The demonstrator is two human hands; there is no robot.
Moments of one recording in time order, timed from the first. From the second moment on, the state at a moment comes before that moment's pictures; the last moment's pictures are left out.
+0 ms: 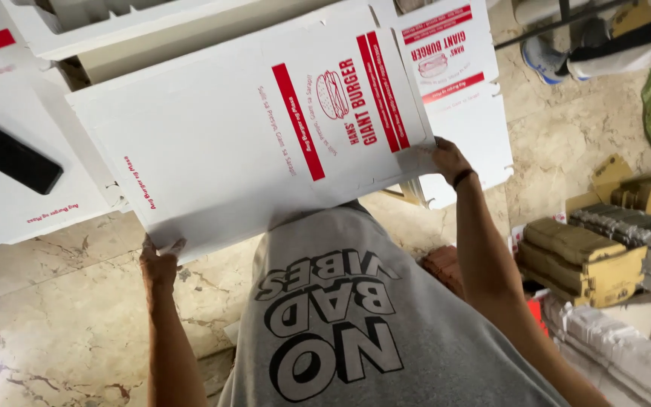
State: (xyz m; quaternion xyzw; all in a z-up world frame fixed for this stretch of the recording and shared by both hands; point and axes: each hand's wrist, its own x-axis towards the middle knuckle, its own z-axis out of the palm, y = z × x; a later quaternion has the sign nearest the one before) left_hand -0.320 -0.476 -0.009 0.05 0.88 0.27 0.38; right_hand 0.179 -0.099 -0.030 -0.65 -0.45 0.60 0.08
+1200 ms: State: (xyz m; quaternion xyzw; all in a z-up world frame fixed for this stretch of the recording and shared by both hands) left_hand -0.165 -0.467 -0.002 -0.36 0.40 0.61 0.58; right_hand 0.084 -0.121 0.196 -0.61 -0.58 0.52 0.14
